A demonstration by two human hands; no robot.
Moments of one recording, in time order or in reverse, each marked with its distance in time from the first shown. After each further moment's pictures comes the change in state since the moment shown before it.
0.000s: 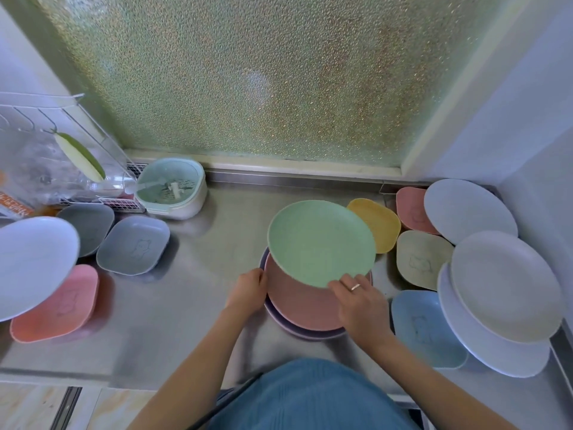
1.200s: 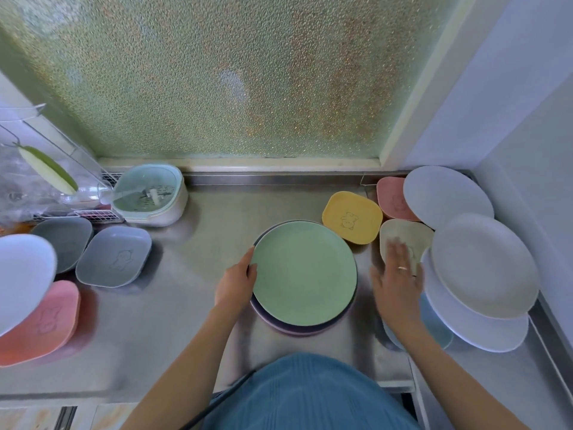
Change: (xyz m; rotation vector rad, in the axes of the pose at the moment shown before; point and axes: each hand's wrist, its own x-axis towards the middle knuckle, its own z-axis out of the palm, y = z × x) left_hand 0.016 -0.001 0.006 0.069 0.093 0.099; right_hand -0.026 0.074 0.002 0.001 -0.238 0.675
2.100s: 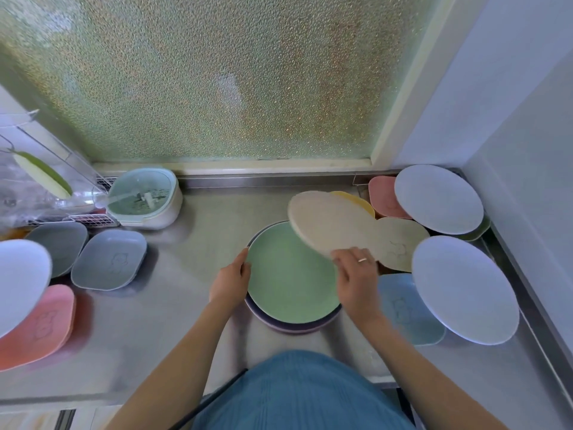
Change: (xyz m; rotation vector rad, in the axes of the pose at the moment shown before) left_hand 0.001 0.000 -0.004 -0.019 -0.038 -0.036; right_hand -0.011 -0.059 -0.008 0.441 0.319 -0.335
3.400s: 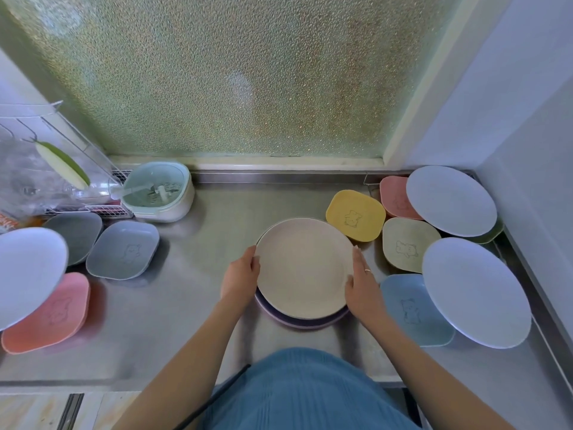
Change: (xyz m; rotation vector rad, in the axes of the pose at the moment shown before) left_hand -0.012 0.007 -0.002 -0.089 0.086 0.049; right_hand -0.018 0.024 0.017 -0.015 -0.598 0.522
